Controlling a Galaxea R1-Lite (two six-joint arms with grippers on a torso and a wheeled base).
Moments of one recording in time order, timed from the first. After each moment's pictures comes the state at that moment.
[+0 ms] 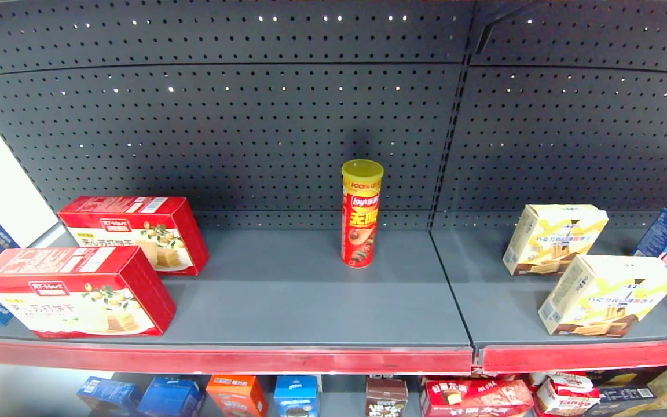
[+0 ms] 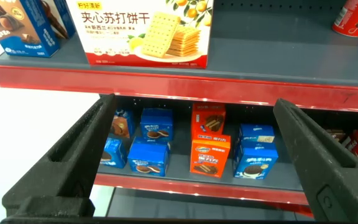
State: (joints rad) left arm 0.00 0.00 0.00 0.00 0.08 -0.03; right arm -0.50 0.14 -0.55 0.57 0.20 -0.16
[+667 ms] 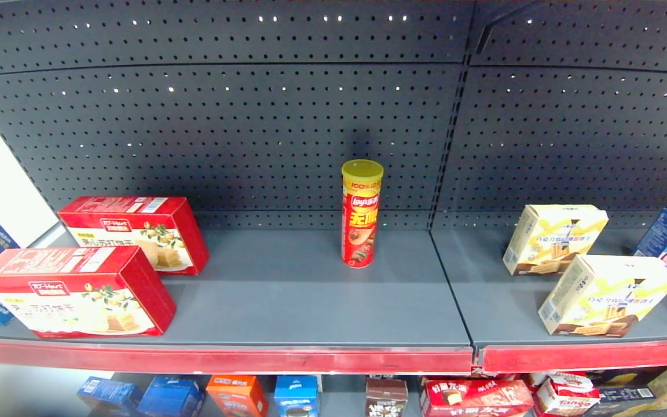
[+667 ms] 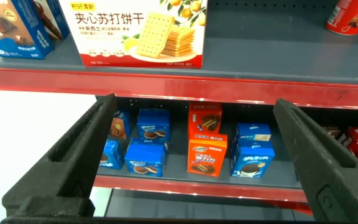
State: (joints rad) left arm 0.00 0.00 0.00 0.00 0.06 -0.03; right arm -0.49 0.13 -0.54 0.57 0.19 -0.16
